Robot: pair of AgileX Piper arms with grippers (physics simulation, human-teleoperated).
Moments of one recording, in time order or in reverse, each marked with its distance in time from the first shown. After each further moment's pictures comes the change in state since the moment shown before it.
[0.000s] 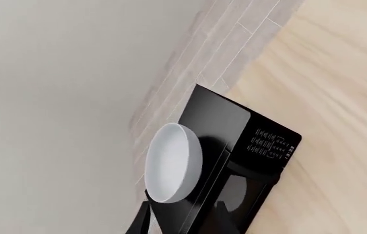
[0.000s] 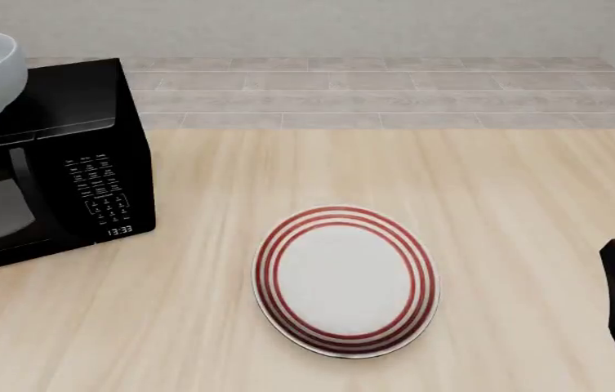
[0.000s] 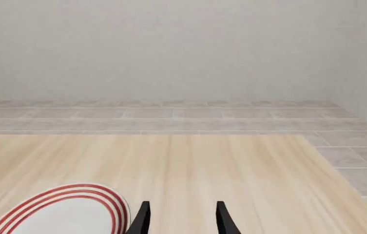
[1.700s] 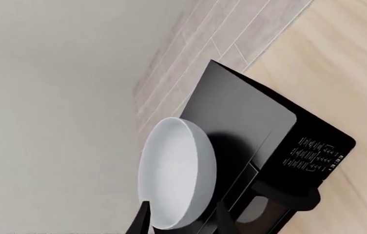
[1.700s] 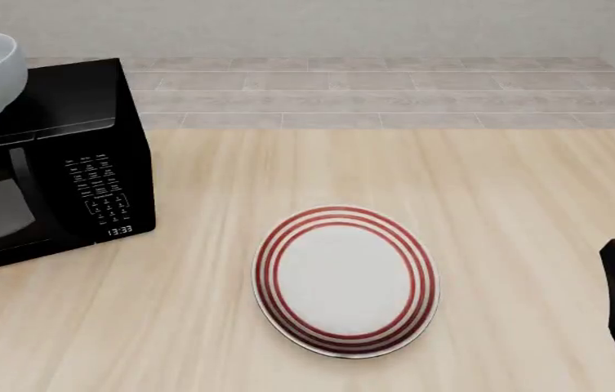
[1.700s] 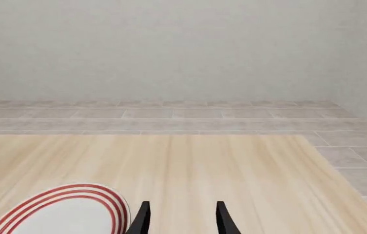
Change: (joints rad) left arm 0.164 0.325 0.157 -0.437 0.040; right arm 0.000 0.000 0.000 0.000 0.000
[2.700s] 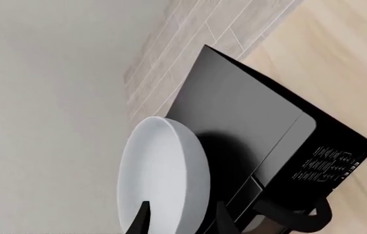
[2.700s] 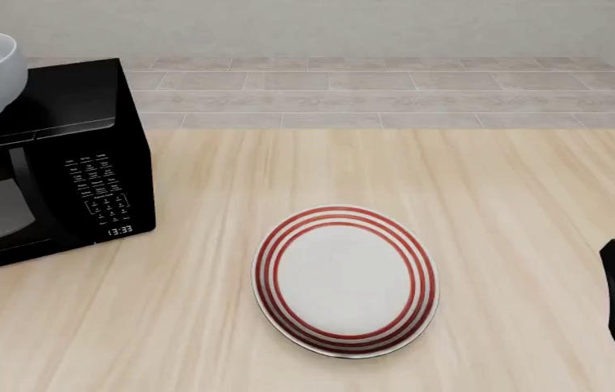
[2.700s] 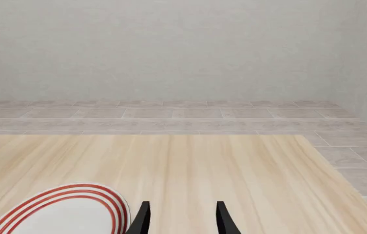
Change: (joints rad) left arm 0.046 0.182 0.043 -0.173 0.000; right arm 0.000 0.000 0.000 0.000 0.000
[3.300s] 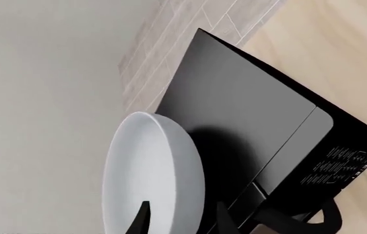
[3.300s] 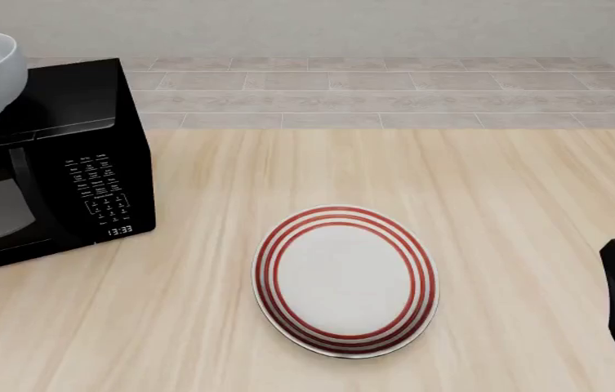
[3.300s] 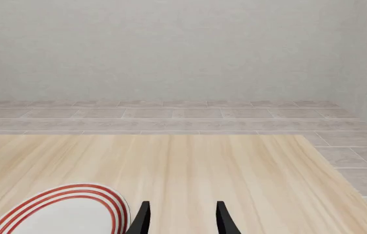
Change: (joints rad) left arm 0.036 0.099 0.019 -0.082 0.019; right arm 0.000 0.000 0.000 0.000 0.000
